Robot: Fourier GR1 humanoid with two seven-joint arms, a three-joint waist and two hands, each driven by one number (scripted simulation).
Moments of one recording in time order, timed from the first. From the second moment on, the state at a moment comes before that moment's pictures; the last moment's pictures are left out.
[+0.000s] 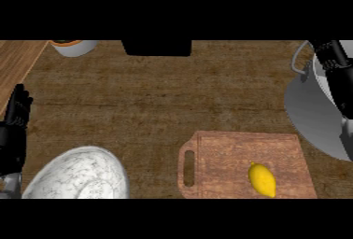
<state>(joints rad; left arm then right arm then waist) -0.02 0.52 -0.07 -1.58 0.13 0.40 -0.05 -0.42 -0.57 0.09 -1.47 -0.12 -0.07 -0.16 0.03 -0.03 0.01</state>
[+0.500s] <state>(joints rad) 0.00 0.47 -0.22 -1.53 0.22 0.19 0.05 -0.23 -0.55 0.29 -1.57 0.05 -0.08 -0.19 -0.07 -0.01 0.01</state>
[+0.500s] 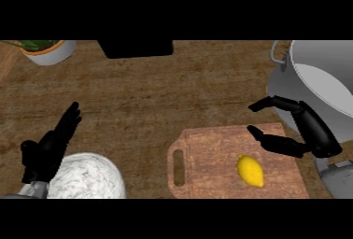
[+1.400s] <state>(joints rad) -0.09 0.45 -0.26 -1.47 0.28 0.07 0.13 0.22 -0.65 0.32 -2.11 0.05 -0.11 -0.02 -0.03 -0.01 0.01</state>
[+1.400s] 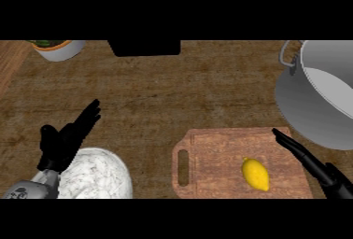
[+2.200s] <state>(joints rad) -0.14 0.42 -0.28 -1.42 0.26 0.05 0.13 0.08 -0.68 0.45 -1.92 0.09 0.10 0.30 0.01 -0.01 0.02</state>
